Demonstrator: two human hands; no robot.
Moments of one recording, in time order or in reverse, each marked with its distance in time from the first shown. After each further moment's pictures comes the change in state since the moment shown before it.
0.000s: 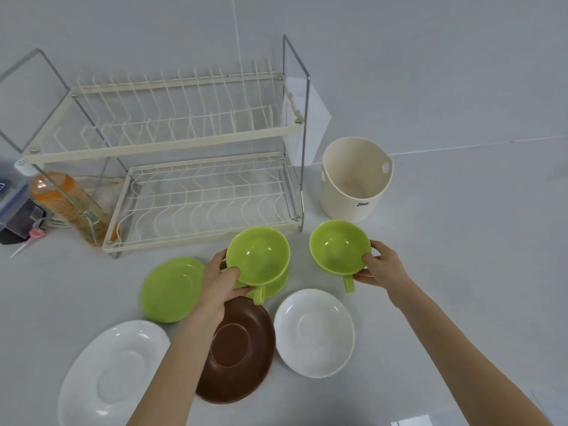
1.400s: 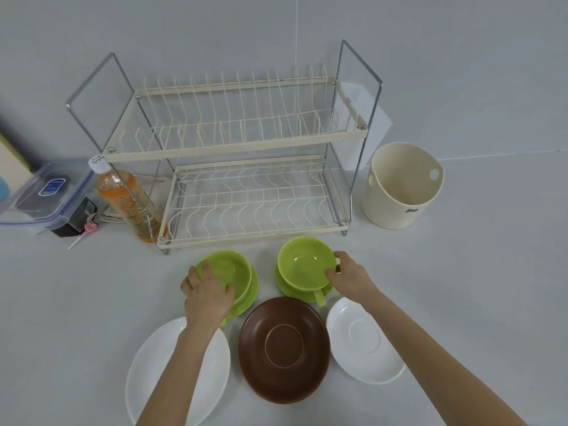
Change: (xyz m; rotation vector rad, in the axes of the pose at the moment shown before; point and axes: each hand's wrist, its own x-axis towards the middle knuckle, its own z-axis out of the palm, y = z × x) left_hand 0.013 -0.003 -0.103 0.944 0.241 0.078; right_hand -0.040 -0.027 0.128 -0.570 -0.230 -0.155
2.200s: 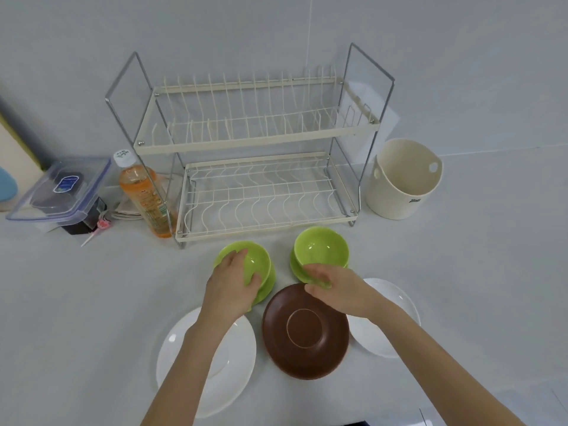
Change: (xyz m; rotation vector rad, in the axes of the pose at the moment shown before) left_hand -0.025 -0.012 -0.035 -0.025 -0.061 0.411; right_hand -0.071 -0.035 0.033 -0.140 -0.141 -0.270
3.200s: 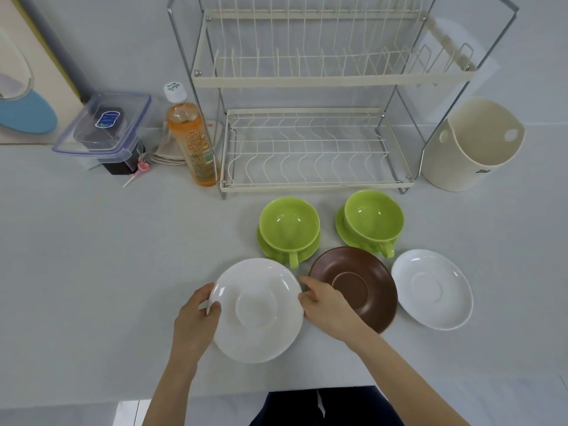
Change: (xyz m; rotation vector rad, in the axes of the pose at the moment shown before) left_hand -0.083 -0.121 -0.013 -0.545 0.066 -0.593; right_hand 0.001 -0.033 0.125 0.192 -0.065 0.192
